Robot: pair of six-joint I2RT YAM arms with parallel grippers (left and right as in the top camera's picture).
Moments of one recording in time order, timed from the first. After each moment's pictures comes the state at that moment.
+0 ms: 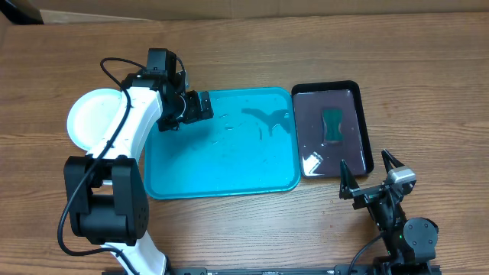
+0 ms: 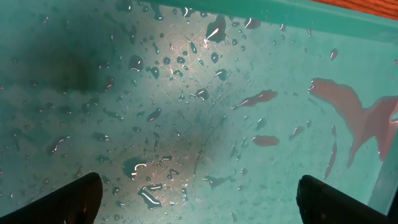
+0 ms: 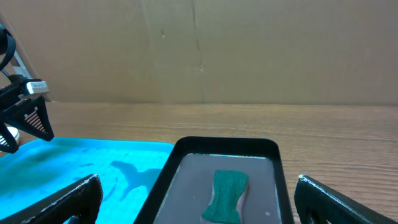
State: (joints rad) left arm -0.07 1.89 1.41 -0.85 0.22 -0.28; right arm 0.09 0.01 0.02 -0.02 -0.18 0.10
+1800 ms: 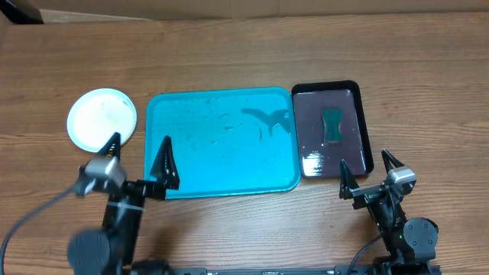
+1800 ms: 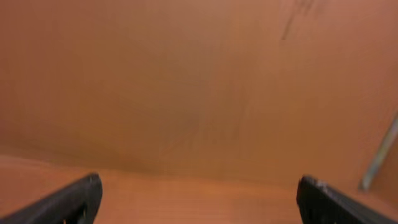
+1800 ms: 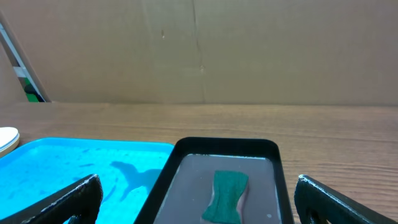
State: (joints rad) left arm 0.04 0.29 0.52 -0.07 0.19 -0.28; right arm 0.09 0.01 0.02 -0.02 -0.18 0.10
